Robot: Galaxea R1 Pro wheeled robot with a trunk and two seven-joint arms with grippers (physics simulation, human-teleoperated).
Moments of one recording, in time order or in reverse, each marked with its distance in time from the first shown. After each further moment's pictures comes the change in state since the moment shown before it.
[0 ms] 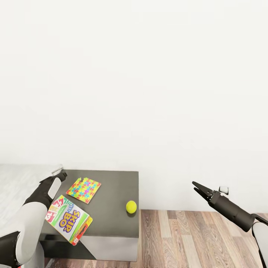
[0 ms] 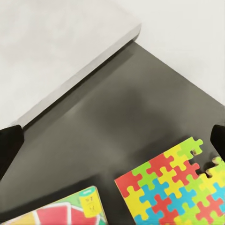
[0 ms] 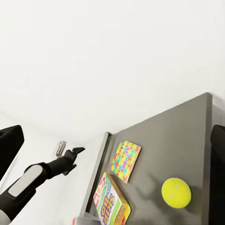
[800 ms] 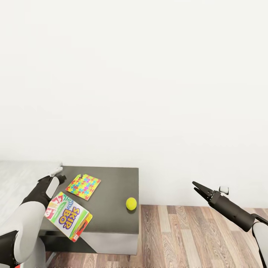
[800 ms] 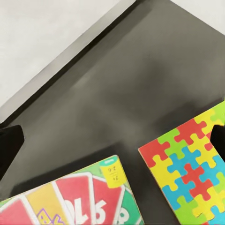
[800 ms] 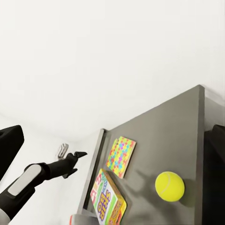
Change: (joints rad) left arm -0.006 0.015 0.002 -0.004 -0.002 0.128 0.020; right arm 0.000 -0.002 0.000 0.000 -0.001 0.000 0.001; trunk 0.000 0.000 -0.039
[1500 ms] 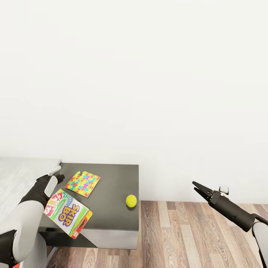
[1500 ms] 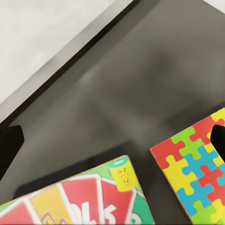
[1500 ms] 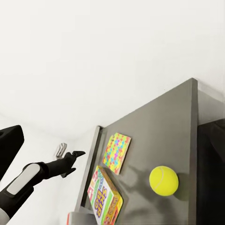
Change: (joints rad) left arm -0.006 0.011 0.002 -0.005 0.003 0.006 0.000; right arm 0.000 0.000 0.000 0.000 0.000 0.000 0.000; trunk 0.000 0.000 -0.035
